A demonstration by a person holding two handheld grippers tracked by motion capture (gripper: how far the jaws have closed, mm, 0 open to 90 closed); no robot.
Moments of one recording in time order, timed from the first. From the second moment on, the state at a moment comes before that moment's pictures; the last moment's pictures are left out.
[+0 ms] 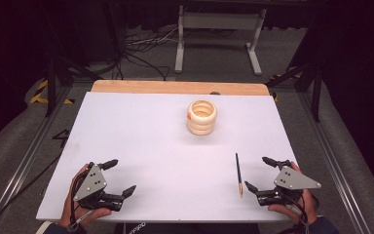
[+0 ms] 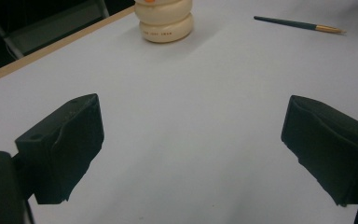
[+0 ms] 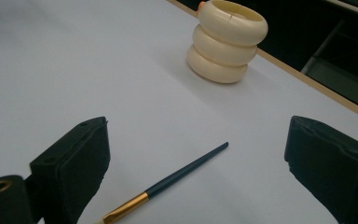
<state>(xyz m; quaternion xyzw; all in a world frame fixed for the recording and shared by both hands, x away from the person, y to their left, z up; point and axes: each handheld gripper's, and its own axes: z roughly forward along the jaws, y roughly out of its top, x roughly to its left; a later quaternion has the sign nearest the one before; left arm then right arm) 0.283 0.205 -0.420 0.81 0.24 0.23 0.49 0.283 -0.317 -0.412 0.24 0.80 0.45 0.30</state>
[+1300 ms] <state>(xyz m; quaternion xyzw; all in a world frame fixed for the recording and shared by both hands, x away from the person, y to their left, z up) 0.279 0.205 -0.425 0.82 0.24 0.21 0.47 0.347 -0.223 -0.388 -0.13 0.98 0.00 0.12</state>
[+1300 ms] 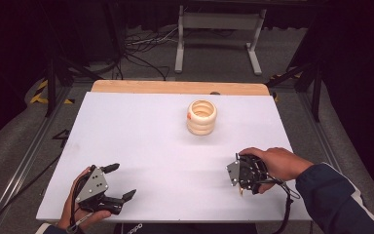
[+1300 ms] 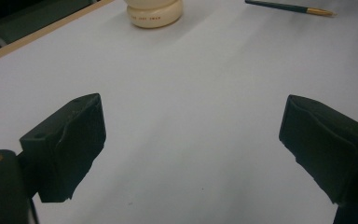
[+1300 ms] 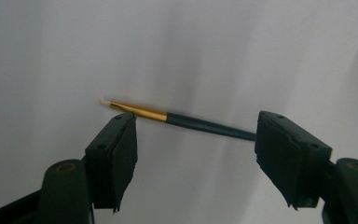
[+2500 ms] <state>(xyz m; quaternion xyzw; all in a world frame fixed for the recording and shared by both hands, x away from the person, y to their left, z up) 0.277 0.205 -0.424 0.82 0.24 0.21 0.47 0.350 -0.207 -0.421 -0.19 0.97 -0.10 0.12</state>
